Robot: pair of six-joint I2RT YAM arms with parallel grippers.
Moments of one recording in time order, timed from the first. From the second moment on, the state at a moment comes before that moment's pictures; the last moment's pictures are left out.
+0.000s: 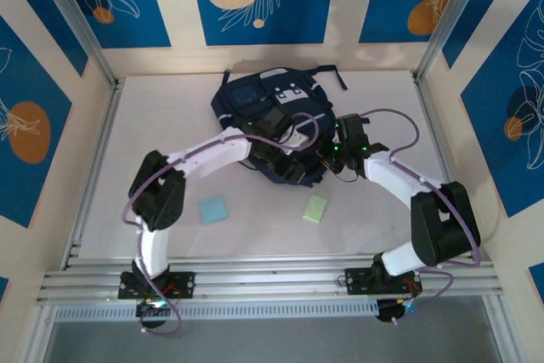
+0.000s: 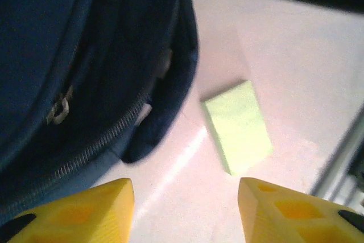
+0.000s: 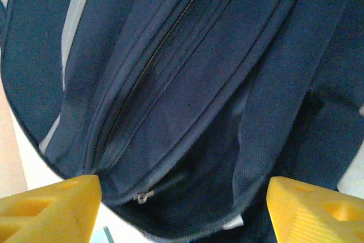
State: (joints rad) left arm -0.78 1.91 1.58 -0.79 0.36 -0.13; right arm 0.34 1.45 0.88 -0.30 -0.26 0.88
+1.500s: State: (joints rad) left arm -0.57 1.85 1.13 -0.10 0.34 -0.83; right arm 0.53 1.52 1.05 -0.49 -0.16 0.41
